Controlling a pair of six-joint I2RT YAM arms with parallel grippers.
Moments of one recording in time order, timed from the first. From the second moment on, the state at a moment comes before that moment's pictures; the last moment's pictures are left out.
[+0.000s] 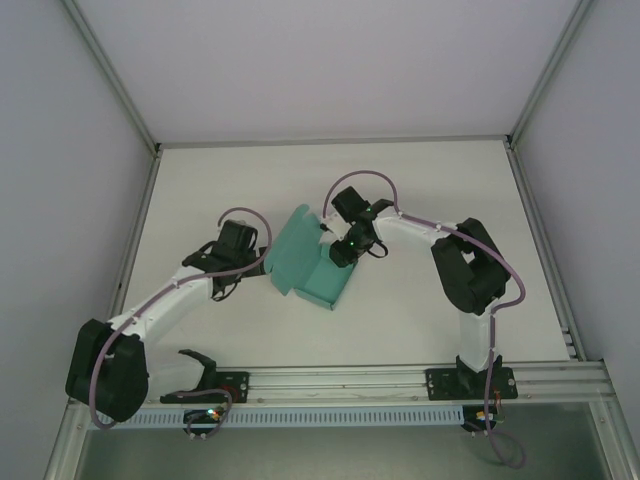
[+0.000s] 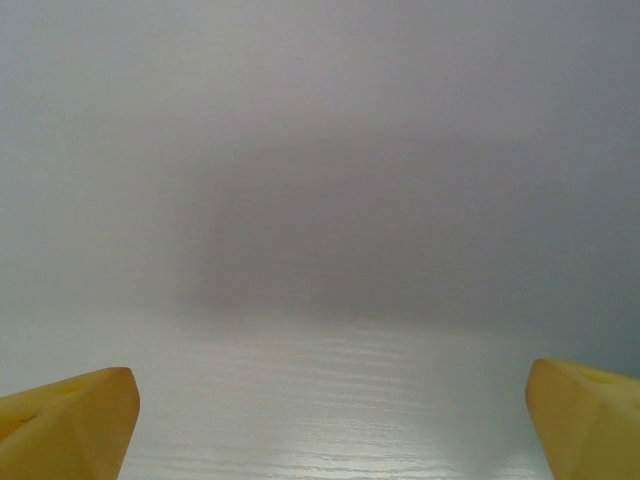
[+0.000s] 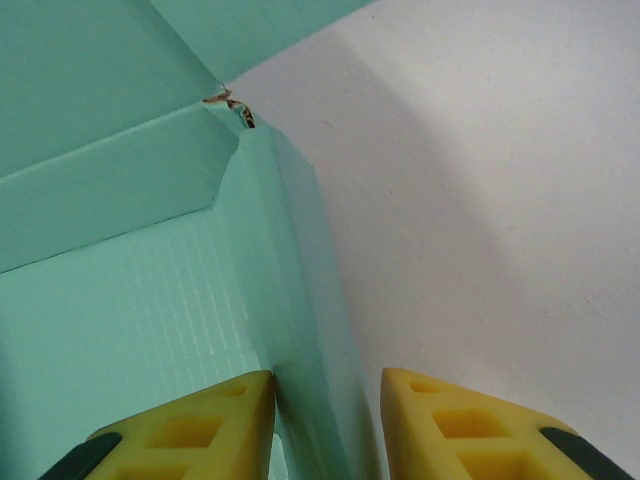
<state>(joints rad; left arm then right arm) -0.49 1.22 0.71 -0.48 -0.21 -0.52 0.59 1.96 1.37 -0.65 -0.17 -0.11</state>
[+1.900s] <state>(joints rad) -0.55 1.45 0.87 0.13 0.37 -0.39 0.60 1.36 0.86 0.12 -0.23 0.36</state>
